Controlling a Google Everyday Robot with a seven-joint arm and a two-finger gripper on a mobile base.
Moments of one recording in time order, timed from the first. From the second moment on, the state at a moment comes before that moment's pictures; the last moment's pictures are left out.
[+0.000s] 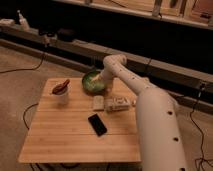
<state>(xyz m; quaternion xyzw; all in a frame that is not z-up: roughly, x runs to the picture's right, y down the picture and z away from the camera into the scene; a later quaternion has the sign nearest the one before) -0.004 -0.013 0.988 -0.12 -0.26 -0.50 0.82</state>
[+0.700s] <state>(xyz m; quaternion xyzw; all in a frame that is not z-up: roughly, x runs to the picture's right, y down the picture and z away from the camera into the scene) 0.000 -0.008 0.985 -0.14 -0.25 -0.48 0.83</state>
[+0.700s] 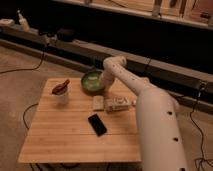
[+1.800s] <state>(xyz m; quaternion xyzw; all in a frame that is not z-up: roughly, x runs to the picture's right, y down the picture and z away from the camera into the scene) 0.019 0.067 0.900 -0.22 -0.34 -0.52 0.75</state>
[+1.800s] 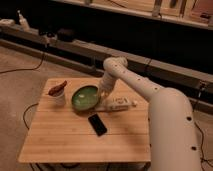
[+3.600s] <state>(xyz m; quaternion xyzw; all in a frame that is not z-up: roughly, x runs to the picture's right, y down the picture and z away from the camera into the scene) 0.145 -0.012 0.921 -0.19 -0.26 -0.44 0.84</state>
